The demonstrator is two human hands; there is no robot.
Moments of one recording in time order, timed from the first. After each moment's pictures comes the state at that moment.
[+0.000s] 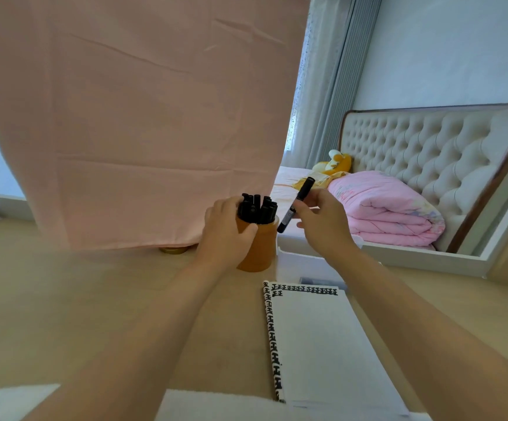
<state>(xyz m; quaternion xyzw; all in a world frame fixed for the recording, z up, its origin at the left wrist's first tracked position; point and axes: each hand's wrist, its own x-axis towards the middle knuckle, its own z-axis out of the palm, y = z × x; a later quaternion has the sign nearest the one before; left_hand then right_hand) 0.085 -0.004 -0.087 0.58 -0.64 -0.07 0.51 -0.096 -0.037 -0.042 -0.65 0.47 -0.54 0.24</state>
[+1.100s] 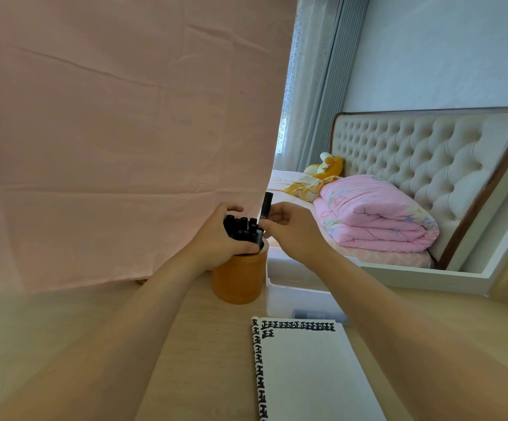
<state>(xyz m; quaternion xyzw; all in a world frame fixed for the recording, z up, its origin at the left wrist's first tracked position) 0.097 -0.070 -0.055 0.50 -0.66 -0.28 0.49 -0.076 -0.097 -0.029 -0.73 0.46 -0.46 0.23</state>
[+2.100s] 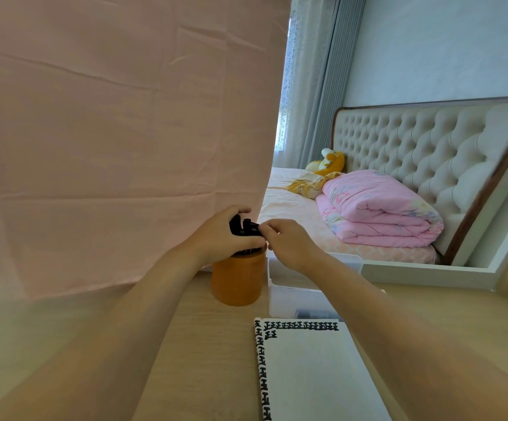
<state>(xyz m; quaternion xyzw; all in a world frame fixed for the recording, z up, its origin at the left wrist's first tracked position) 0.099 -0.077 -0.042 0.52 -0.70 -0.25 0.41 -0.073 -0.093 -0.039 -0.78 0.49 -0.32 0.22</state>
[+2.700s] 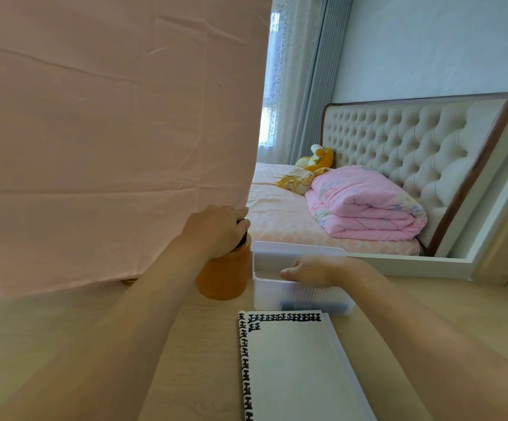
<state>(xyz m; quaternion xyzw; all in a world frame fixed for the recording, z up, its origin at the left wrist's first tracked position) 0.071 -0.078 -0.030 0.62 -0.76 0.03 0.19 -0.155 -0.090 -0.056 -0.78 0.60 0.05 0.17</state>
